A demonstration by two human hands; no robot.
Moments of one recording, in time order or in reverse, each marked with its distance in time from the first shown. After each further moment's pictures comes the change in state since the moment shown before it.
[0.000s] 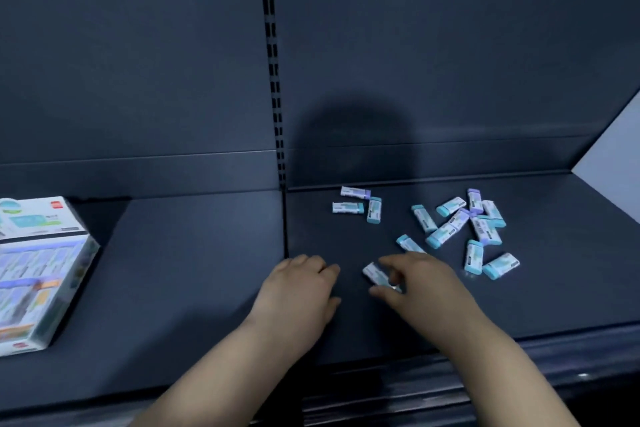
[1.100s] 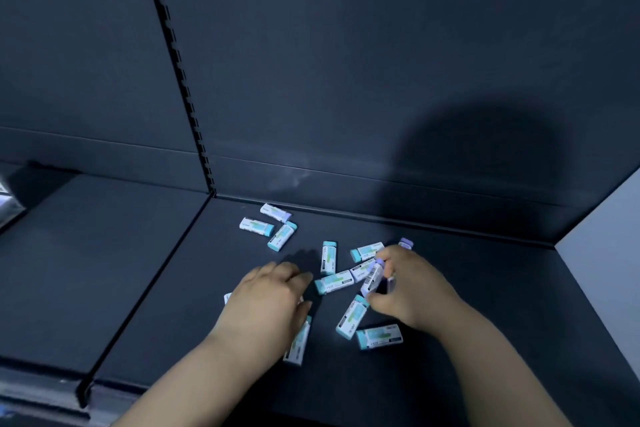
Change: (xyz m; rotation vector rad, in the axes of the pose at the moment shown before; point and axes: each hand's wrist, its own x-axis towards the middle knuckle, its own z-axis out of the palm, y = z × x) left_hand 0.109 0.142 0.022 -0.032 0.166 -0.274; right_hand 0.093 0.202 -0.072 0.088 -0.198 -0.172
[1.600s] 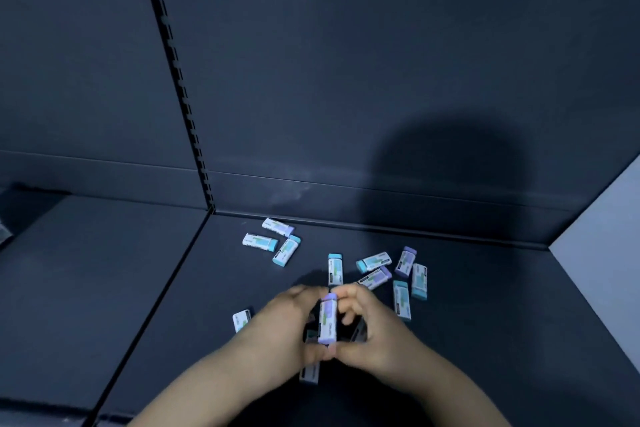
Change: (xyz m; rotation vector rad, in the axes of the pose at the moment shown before) left_hand 0.001 -0.007 -0.005 -0.513 -0.205 0.012; right_hand -0.032 -0.045 0.041 0.540 -0.188 -0.112
